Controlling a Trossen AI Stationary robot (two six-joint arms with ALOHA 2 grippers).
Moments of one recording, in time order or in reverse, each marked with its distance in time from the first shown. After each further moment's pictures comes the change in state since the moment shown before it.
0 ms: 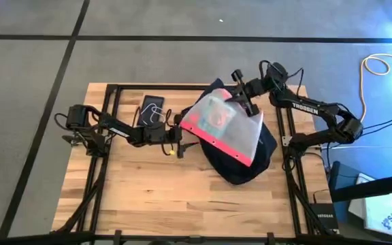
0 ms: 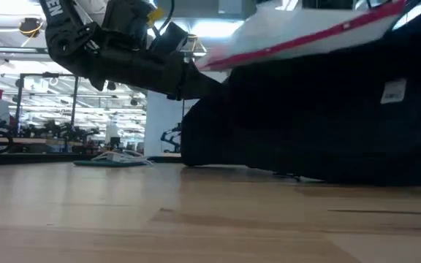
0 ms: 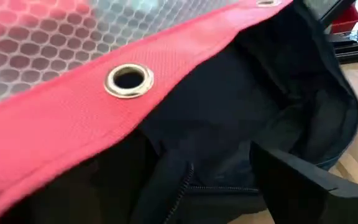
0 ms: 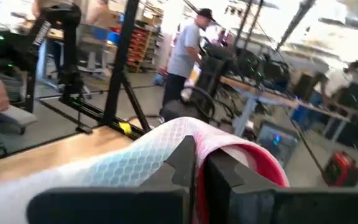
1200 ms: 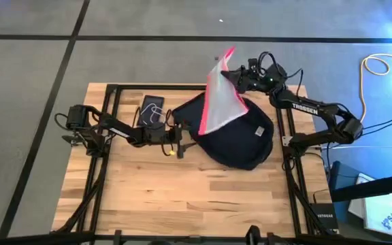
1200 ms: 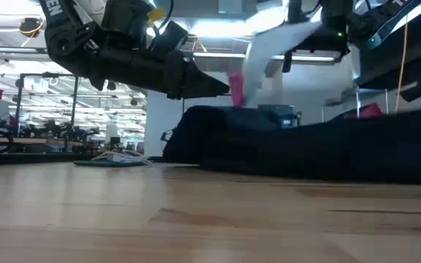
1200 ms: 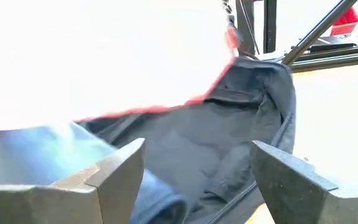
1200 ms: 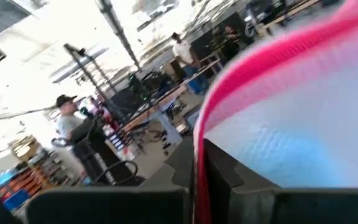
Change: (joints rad) left arm 0.000 0.000 -0.001 0.010 -0.011 0.003; right arm -0.001 0.001 -0.006 0.007 0.690 0.832
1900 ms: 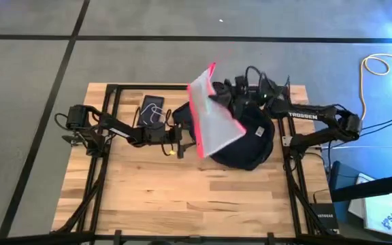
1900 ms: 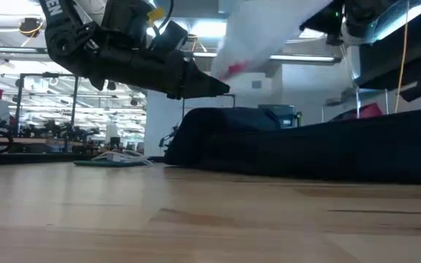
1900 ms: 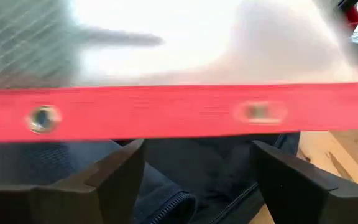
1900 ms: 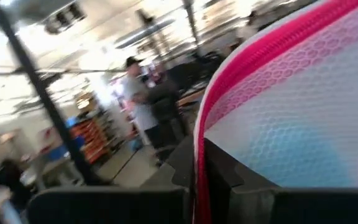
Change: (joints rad) left arm 0.005 0.000 0.001 0.001 0.000 0.004; right arm 0.355 0.000 0.027 0.047 0.020 -0.165
